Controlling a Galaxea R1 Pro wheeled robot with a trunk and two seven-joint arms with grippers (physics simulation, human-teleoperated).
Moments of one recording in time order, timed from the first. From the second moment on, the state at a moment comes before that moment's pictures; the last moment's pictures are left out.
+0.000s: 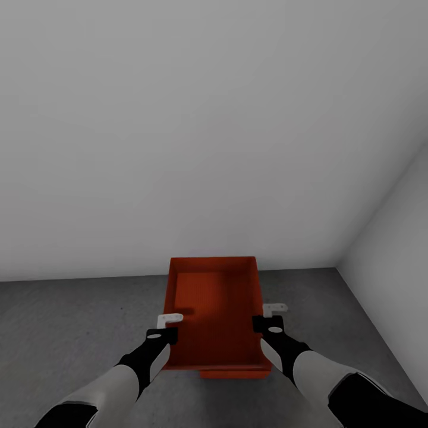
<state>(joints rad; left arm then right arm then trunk) -0.74 -0.15 -0.02 -0.24 0.05 0.09 0.26 -0.83 0.10 0.56 -0.13 -0.48 -0.07 -0.29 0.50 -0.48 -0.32</state>
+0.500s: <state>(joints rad) -0.74 -0.15 -0.01 -0.25 0.04 0.09 0.26 -0.83 0.11 0.40 -0.13 -0.32 -0.07 -0.28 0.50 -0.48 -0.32</state>
